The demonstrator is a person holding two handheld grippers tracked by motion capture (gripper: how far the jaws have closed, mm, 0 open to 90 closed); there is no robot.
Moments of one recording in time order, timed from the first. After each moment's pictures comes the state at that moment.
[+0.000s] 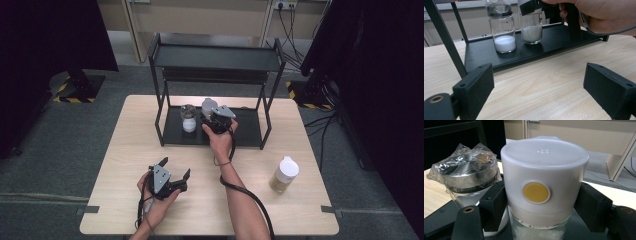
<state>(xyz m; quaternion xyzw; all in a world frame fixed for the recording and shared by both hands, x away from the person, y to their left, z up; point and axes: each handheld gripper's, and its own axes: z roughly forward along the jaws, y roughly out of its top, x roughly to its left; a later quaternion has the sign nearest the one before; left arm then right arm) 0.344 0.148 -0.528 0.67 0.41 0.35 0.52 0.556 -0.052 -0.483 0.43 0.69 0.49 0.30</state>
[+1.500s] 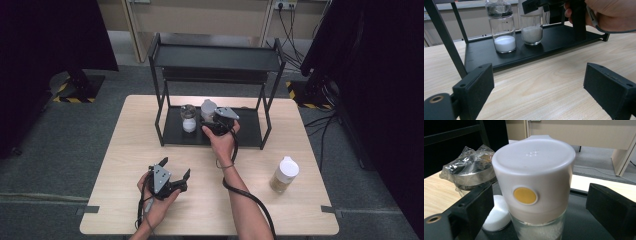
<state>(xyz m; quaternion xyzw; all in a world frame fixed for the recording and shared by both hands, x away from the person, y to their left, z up) 0.344 0.148 -0.528 0.67 0.41 0.35 0.52 0.548 -0.060 -0.482 0.45 0.68 0.50 0.28</state>
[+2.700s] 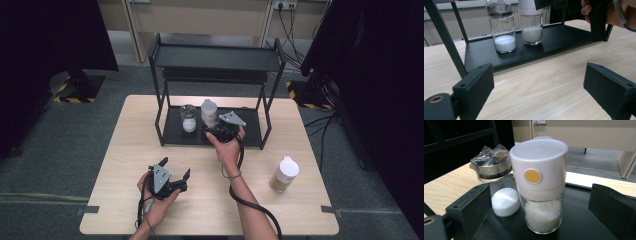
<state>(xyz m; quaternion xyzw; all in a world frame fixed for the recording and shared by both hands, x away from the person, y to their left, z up) 0.344 0.148 -0.528 0.67 0.41 0.35 0.52 0.519 -0.076 -0.476 0.43 0.69 0.52 0.27</state>
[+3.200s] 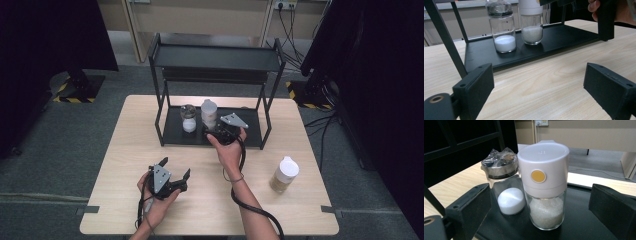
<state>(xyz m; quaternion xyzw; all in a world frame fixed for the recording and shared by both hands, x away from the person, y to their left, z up) 0.344 0.148 -0.528 0.67 0.41 0.35 0.52 0.507 -0.079 -0.470 0.43 0.68 0.53 0.26</state>
